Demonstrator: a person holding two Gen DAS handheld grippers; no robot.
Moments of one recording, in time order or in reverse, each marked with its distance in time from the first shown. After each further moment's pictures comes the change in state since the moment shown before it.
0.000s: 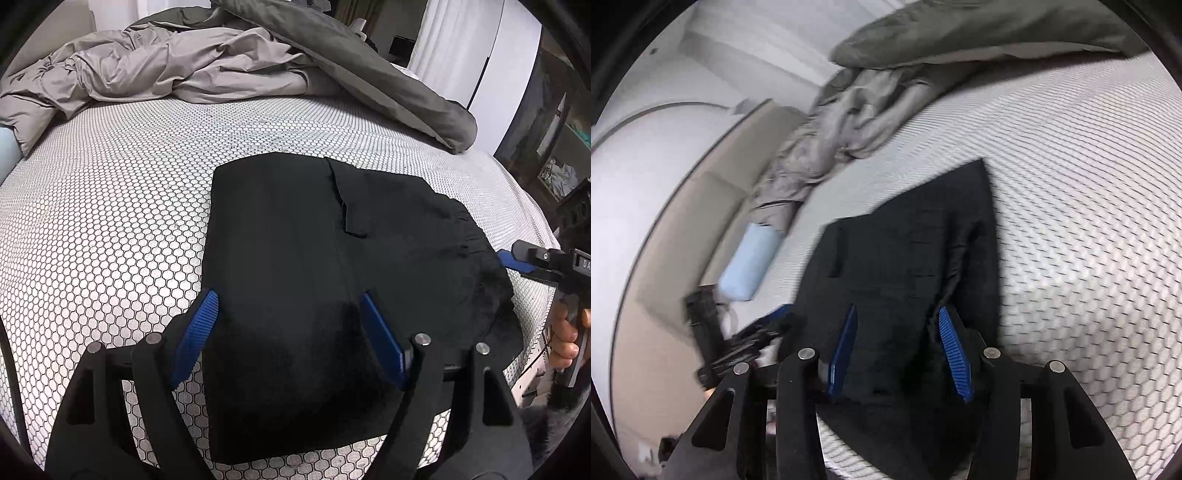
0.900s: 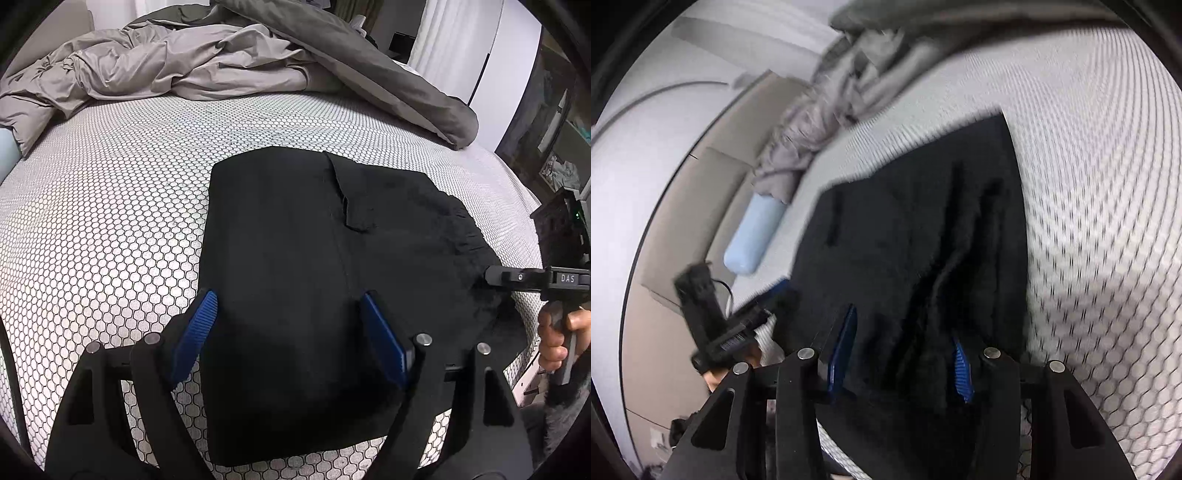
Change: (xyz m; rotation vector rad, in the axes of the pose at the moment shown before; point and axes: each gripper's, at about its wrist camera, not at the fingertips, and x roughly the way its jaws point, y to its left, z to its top) left arm 0.003 0.004 0.001 0.011 0.014 0.002; right arm 0.037 -0.022 -0.007 0.037 0.151 0.050
